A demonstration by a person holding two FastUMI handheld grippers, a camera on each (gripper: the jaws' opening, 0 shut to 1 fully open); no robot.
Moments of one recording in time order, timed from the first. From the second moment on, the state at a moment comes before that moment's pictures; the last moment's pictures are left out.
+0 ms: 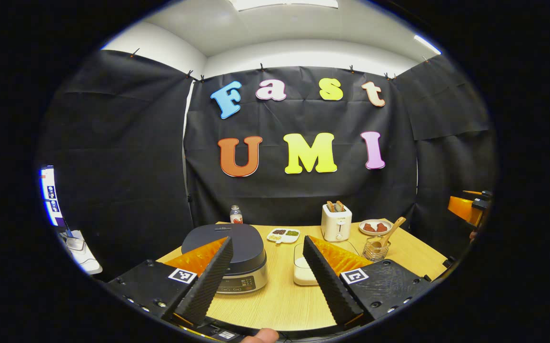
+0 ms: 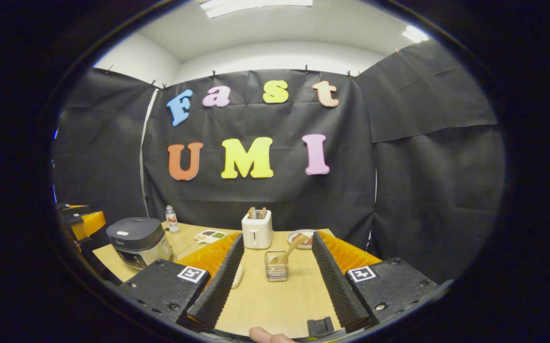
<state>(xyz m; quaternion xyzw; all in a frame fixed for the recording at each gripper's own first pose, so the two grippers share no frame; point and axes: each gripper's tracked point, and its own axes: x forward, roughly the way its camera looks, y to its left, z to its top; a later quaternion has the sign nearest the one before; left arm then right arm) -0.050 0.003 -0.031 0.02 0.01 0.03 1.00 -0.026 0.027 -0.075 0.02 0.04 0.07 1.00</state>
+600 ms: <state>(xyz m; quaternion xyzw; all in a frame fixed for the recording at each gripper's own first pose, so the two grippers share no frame) -0.089 0.010 -0.053 0.01 0.00 0.05 1.00 -0.051 0.061 -0.089 0.01 0.04 0.12 0.99</state>
